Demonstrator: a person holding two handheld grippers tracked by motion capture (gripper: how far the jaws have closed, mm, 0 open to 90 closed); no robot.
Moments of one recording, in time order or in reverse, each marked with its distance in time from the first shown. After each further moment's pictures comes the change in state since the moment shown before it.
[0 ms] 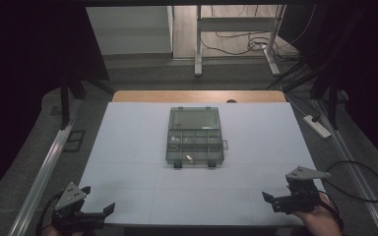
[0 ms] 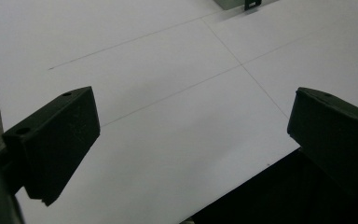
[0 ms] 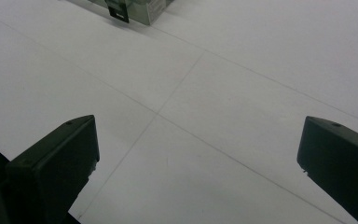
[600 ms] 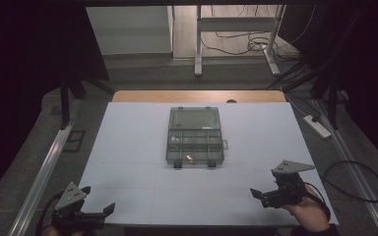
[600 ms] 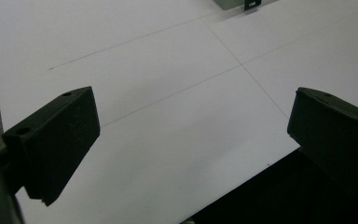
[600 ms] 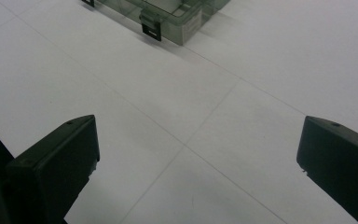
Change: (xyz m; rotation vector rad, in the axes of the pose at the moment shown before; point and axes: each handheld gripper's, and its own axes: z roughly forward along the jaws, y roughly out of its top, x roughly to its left) left arm 0.000 0.000 0.000 0.001 0.001 0.002; right arm 0.010 0.020 0.020 -0.016 0.093 -0.065
